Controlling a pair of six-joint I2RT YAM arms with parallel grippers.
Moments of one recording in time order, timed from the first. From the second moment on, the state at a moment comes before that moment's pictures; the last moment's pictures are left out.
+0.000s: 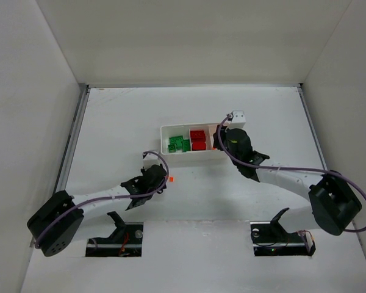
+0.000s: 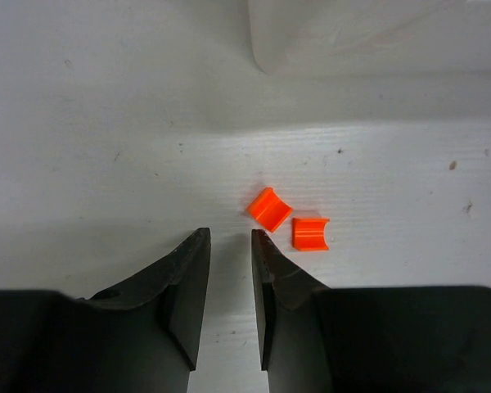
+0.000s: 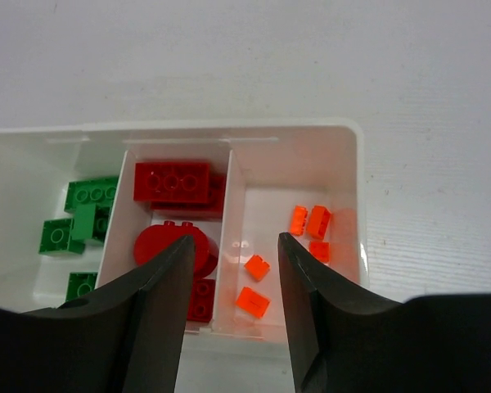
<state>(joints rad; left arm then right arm) -0.84 1.11 0.32 0.02 -0.46 -0.70 0.68 1.36 0.72 0.30 0.45 0.33</state>
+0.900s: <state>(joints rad) -0.89 1.10 0.36 0.00 -0.50 -0.69 0.81 1.25 0.66 0.33 0.46 0.34</state>
